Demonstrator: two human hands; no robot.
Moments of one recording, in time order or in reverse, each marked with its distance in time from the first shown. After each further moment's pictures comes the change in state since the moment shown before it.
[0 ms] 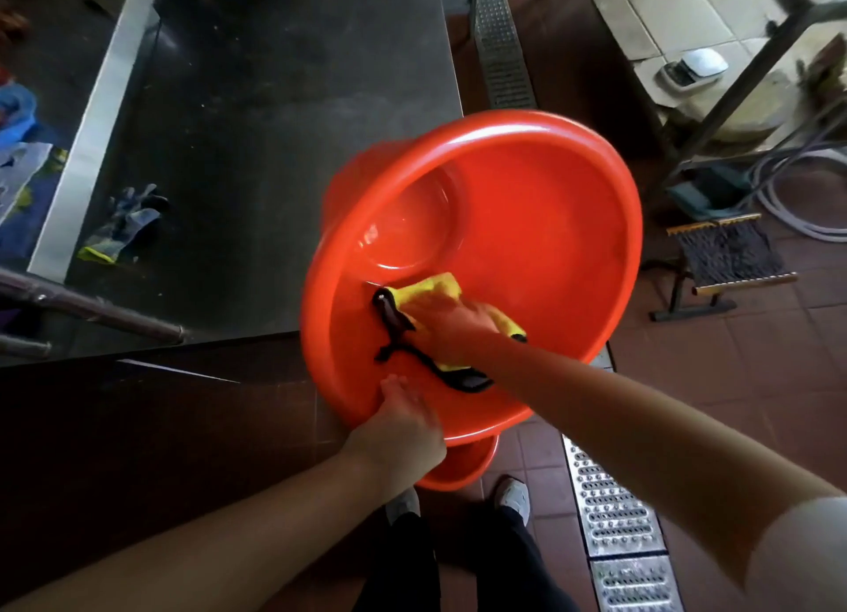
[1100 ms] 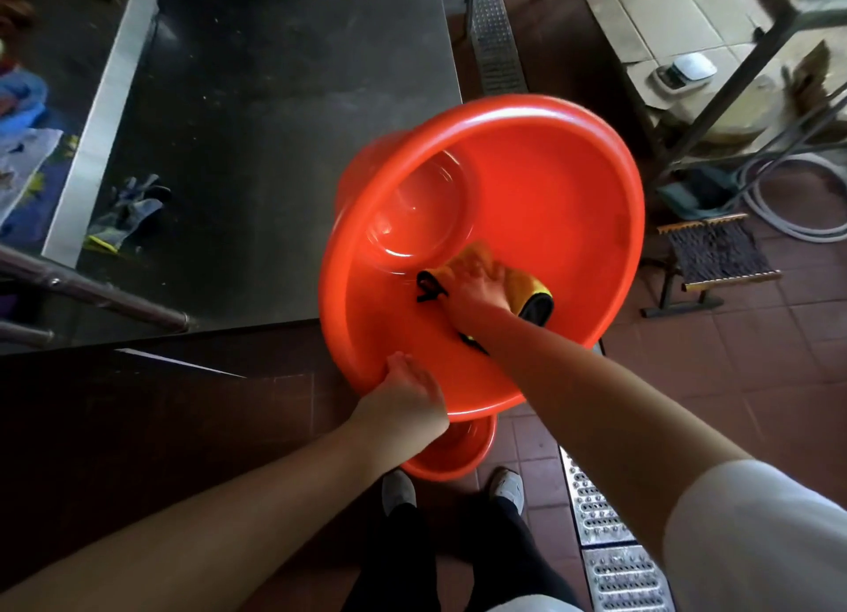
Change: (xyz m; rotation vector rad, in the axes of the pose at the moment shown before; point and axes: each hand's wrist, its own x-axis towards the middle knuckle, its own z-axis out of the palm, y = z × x) left_hand -0.005 -0.013 0.007 -0.022 0.102 -0.001; right_hand 0.001 0.009 -0.018 -0.149 0.117 0.190
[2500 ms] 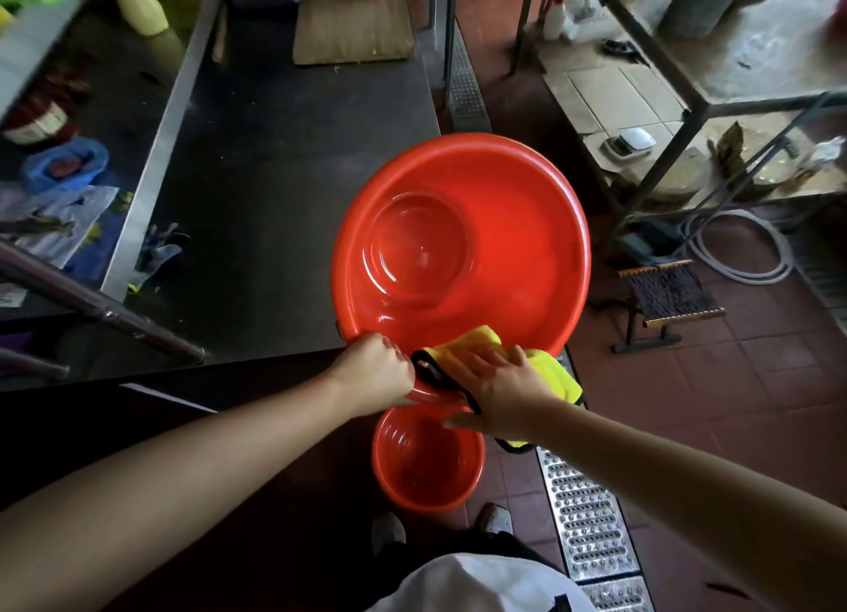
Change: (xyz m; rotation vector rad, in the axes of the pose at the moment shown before) left_hand -0.011 -0.081 -0.003 -0.009 0.087 0.205; right_hand -0.170 0.000 -0.042 -0.221 0.081 -0.303
